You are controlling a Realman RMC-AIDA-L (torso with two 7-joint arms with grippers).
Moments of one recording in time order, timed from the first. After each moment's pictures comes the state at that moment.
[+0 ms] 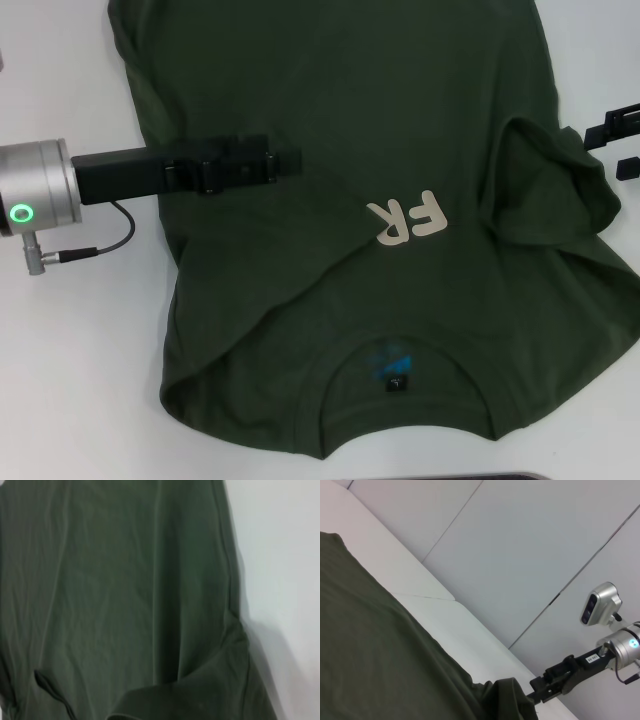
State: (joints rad) left arm -0.58 -2.10 0.70 0.55 1.95 1.57 -1.74; right arm 0.64 1.89 -0.51 -0.78 -2.57 -1.59 2.78
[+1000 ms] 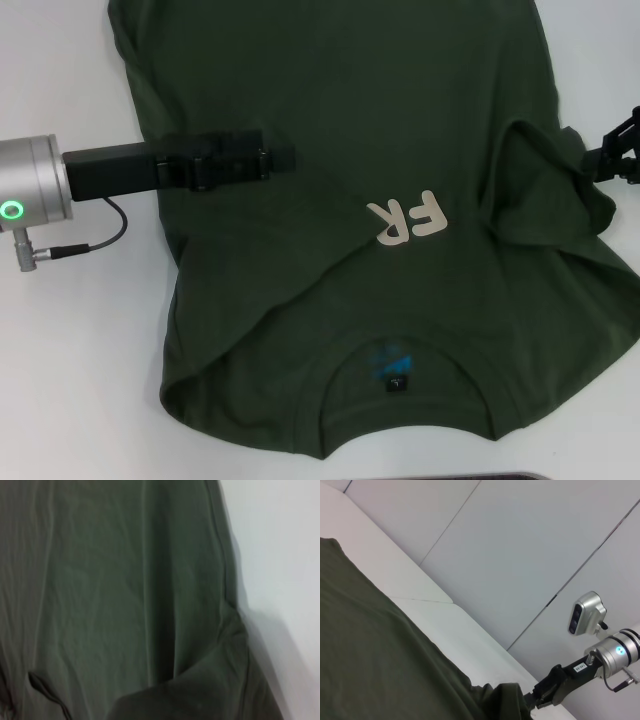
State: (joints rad) left arm -0.58 -2.09 0.69 0.55 1.95 1.58 -1.74; right arm 0.67 1.86 -0.52 -0.64 -2.57 -1.51 2.78
